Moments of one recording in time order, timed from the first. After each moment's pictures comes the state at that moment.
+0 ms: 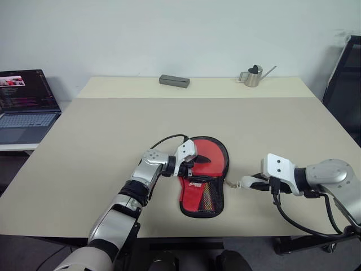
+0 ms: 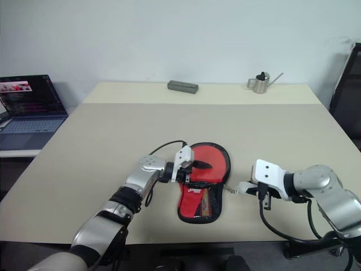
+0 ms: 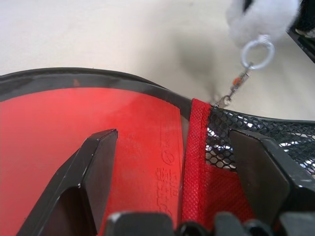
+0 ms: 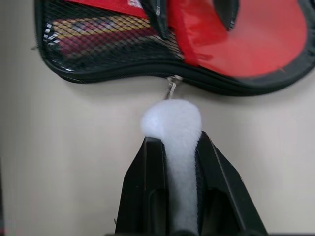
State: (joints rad) left arm -0.77 0.24 -0.28 0.80 -0.11 -0.07 -1.26; right arm -0.22 -0.99 0.13 -0.46 0.22 0.56 1.06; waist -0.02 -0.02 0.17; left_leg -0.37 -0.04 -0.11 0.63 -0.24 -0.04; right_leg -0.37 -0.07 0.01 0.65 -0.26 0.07
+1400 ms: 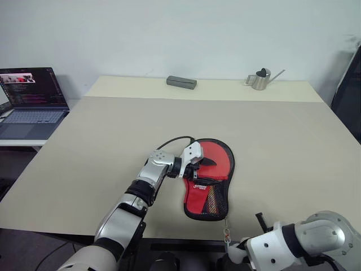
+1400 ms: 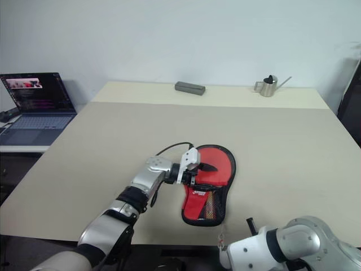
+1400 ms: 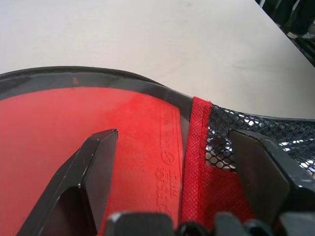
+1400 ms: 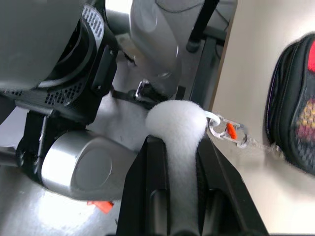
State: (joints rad) left arm -0.79 0.19 -0.28 0.83 -0.07 -0.07 -1.28; right arm 0.06 -1.11 0.35 -0.97 0.04 0.46 1.08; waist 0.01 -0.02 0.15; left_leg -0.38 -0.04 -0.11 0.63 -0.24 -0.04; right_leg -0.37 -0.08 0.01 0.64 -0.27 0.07
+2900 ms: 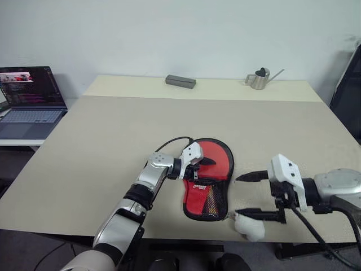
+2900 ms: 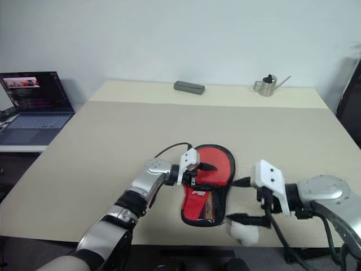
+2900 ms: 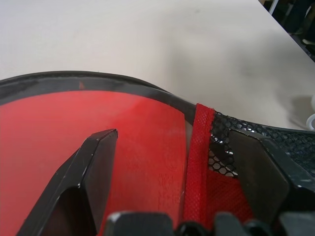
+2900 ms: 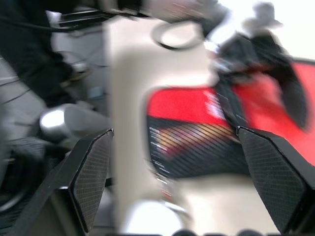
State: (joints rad) left arm -0.72 0.22 -0.26 0.68 -0.08 -0.02 -1.23; right arm -0.17 -0.97 -0.05 -0.64 0.64 0.78 1.00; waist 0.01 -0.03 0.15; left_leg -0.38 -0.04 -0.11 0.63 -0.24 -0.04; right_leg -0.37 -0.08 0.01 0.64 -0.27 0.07
